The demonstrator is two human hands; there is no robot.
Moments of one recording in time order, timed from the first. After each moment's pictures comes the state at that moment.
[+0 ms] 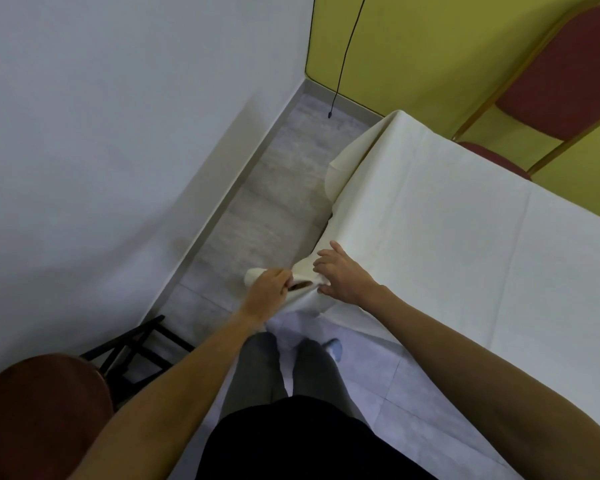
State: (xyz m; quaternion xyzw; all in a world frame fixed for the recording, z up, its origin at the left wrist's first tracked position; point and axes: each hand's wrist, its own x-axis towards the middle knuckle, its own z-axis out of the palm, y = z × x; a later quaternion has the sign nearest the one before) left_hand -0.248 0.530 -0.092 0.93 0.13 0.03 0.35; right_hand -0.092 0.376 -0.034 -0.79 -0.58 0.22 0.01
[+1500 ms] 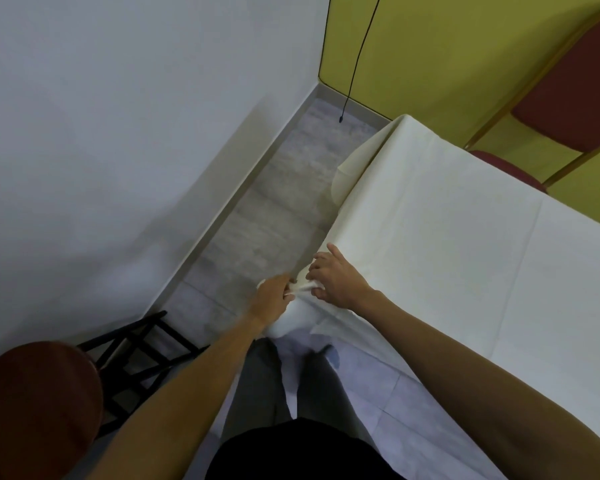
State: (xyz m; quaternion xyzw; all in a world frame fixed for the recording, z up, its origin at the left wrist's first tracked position) left_hand -0.239 0.504 -0.120 0.88 0.23 -0.11 0.41; right_hand -0.089 0.372 -0.034 -0.77 -0.60 0.21 0.01
